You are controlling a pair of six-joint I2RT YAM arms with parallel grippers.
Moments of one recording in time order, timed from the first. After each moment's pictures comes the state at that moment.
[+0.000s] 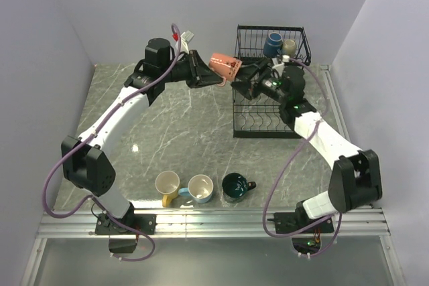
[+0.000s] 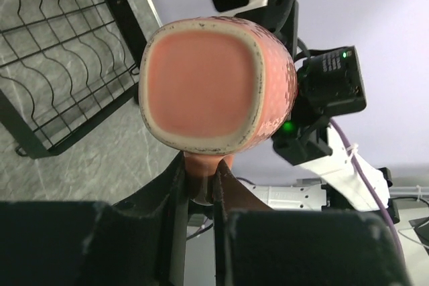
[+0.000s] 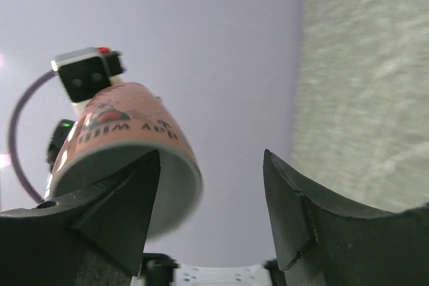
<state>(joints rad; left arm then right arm) -0.42 1.63 1.58 -0.18 0.76 -0.91 0.31 1.47 1.08 0.36 -0.53 1.43</state>
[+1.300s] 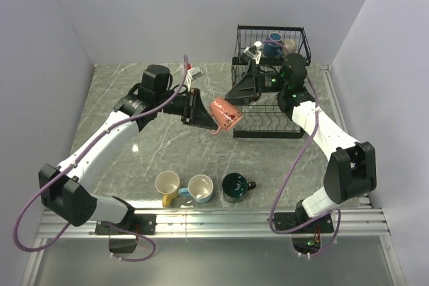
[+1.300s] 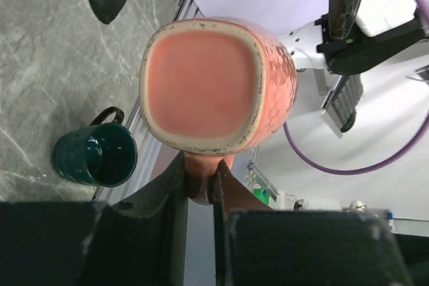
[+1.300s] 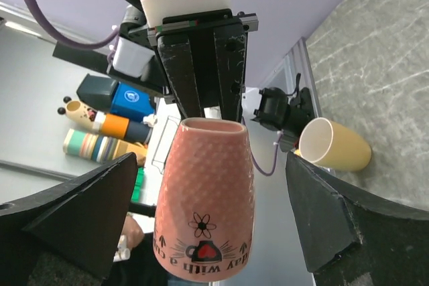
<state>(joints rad) -0.51 1.36 1.31 -0.41 1.04 -0.64 0.30 1.53 1.23 0.45 -1.35 1.24</state>
